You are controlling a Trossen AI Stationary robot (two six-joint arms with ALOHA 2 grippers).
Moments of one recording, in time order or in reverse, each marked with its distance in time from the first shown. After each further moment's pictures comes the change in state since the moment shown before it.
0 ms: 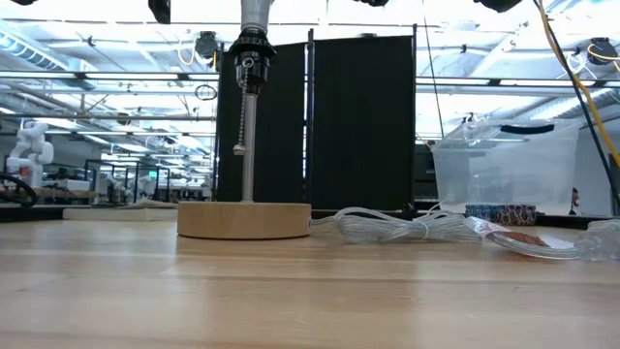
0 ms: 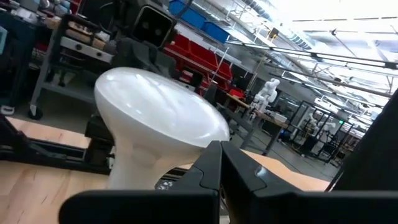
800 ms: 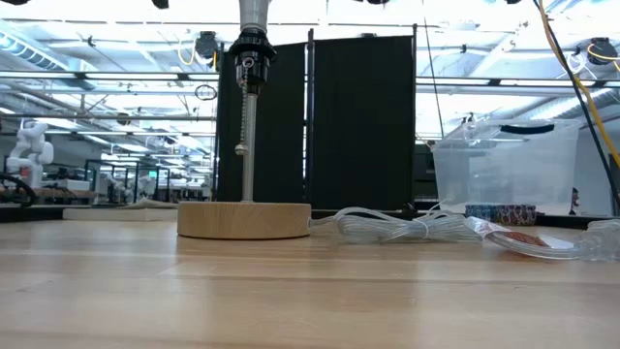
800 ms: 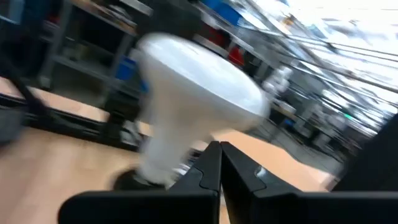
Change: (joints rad) left arm 0.037 -0.085 0.000 0.000 0.205 0.037; right arm 0.044 0.000 0.000 -0.108 0.063 -0.002
